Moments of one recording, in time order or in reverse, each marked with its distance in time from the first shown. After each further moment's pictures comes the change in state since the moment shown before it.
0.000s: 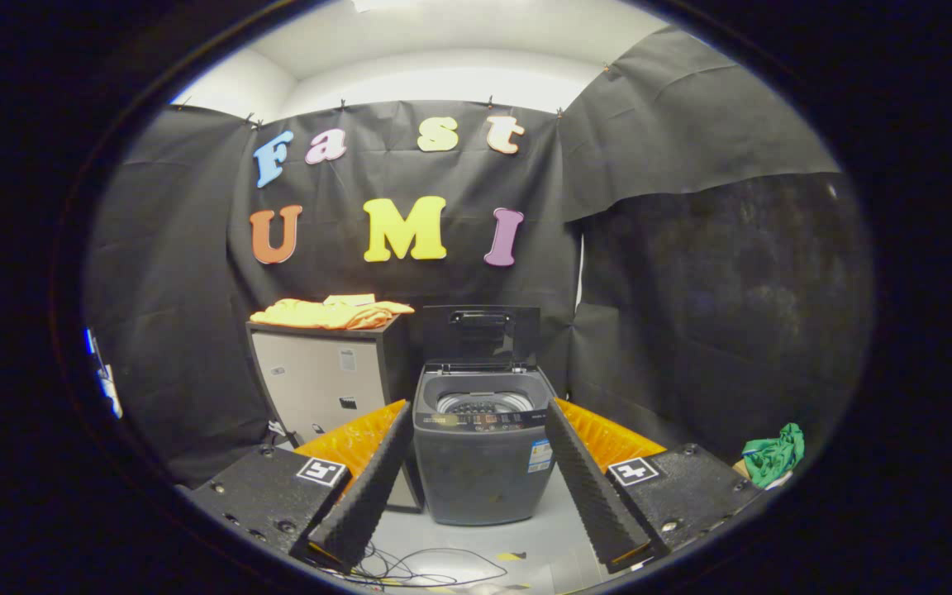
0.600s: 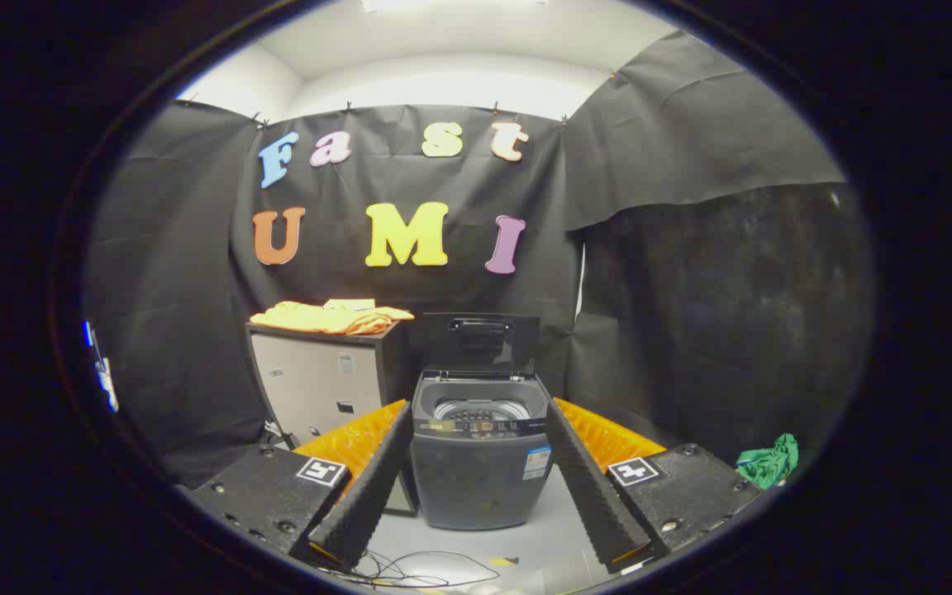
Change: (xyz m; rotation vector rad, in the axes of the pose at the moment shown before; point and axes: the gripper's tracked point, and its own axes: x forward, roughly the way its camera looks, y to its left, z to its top) arm -0.001 0.000 0.010 -0.026 -0.020 0.007
